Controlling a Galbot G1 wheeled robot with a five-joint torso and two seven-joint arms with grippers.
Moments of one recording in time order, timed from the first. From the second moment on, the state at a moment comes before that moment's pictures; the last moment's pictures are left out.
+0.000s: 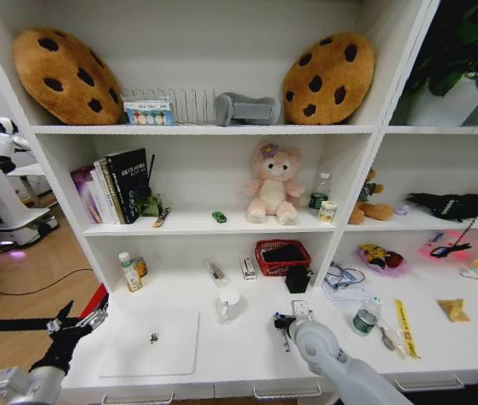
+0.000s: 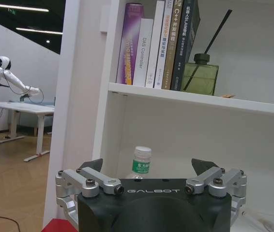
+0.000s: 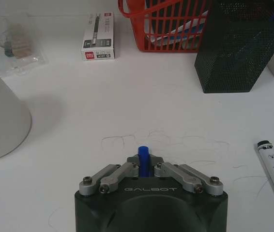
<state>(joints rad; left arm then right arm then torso) 1.94 -1.05 -0.94 -2.18 -0.79 -0.12 -0.11 -1.12 0.93 0.03 1.96 1.12 -0.73 0.78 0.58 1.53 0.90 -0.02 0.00</state>
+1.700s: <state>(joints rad) 1.94 -1.05 -0.94 -2.18 -0.79 -0.12 -0.11 -0.94 0.97 0.17 1.52 0.33 0.17 0.27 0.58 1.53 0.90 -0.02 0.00</state>
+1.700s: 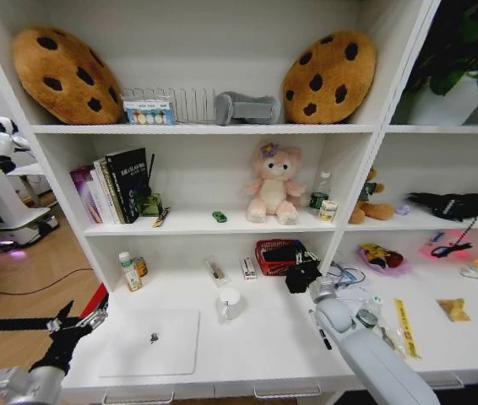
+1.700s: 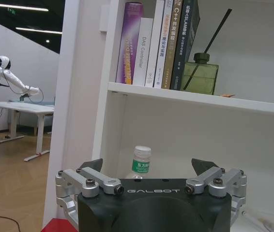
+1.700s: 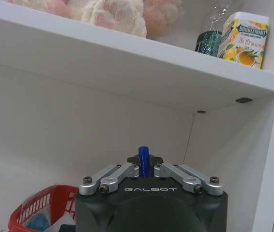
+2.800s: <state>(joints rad) 1.94 -1.05 -0.94 -2.18 -0.79 -0.12 -0.11 -1.04 0.97 0.22 1.54 0.26 0.18 0.29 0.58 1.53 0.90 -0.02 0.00</state>
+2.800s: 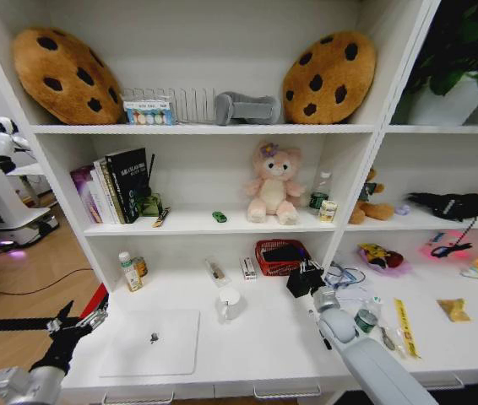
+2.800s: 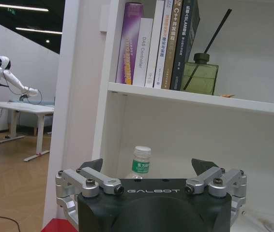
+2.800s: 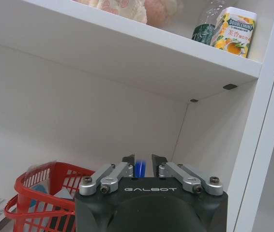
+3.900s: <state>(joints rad) 1.94 -1.05 -0.94 -2.18 -0.79 -0.12 -0.11 -1.61 0.95 0.46 2.02 0.53 -0.14 0.36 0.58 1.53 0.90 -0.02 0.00</state>
